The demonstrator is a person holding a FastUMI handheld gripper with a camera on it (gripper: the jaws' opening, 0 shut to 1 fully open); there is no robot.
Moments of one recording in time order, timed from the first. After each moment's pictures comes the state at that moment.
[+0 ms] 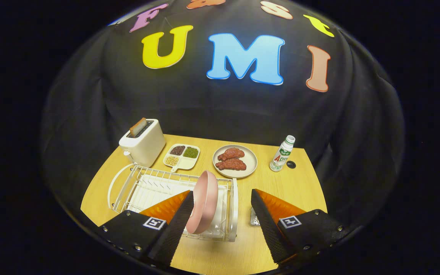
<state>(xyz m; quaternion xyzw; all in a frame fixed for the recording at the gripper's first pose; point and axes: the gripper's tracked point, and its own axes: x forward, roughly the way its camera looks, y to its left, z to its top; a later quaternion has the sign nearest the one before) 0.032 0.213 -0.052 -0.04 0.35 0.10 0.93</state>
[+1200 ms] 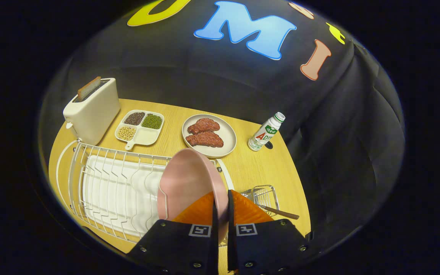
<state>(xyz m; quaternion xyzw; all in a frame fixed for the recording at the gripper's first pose) 0.068 0.234 -0.128 -0.14 0.42 -0.05 0.90</state>
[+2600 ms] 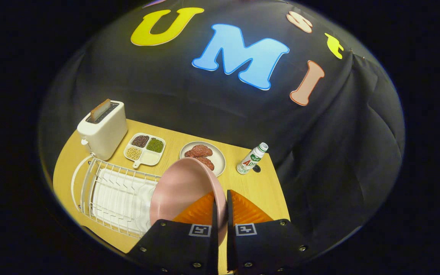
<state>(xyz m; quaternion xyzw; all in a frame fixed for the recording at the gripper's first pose) 0.059 0.209 -0.018 -0.14 0.35 -0.02 0.93</state>
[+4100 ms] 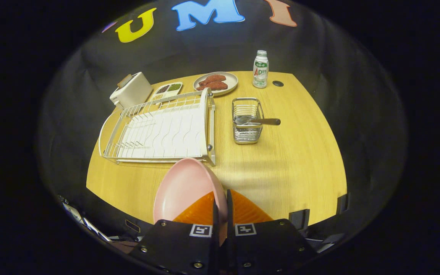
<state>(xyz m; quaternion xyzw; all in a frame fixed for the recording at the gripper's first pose) -0.136 0.114 -0.181 0.05 0.51 0.12 0.85</state>
